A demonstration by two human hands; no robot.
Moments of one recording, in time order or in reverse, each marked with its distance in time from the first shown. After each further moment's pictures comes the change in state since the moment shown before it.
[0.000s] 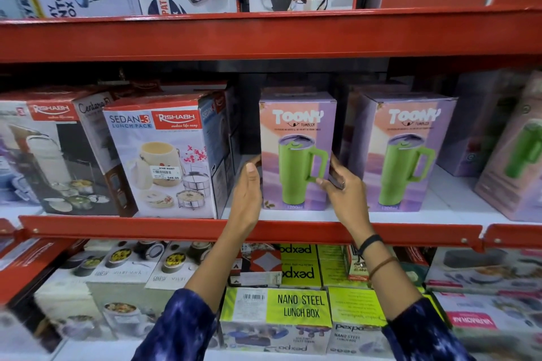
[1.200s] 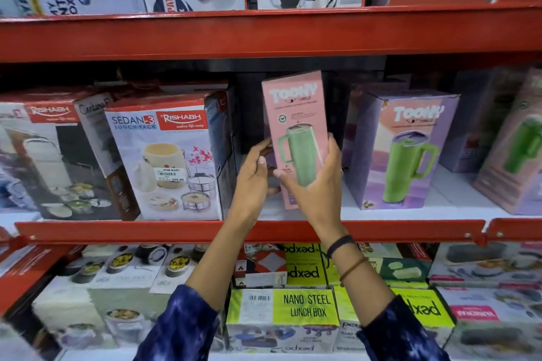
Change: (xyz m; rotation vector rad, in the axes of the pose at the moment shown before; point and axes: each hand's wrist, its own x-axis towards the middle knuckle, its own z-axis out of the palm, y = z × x) left_hand 0.015 0.019 -0.010 -0.178 -0.117 0.108; right_hand -0.018 -0.054 0.061 -0.264 0.274 -0.155
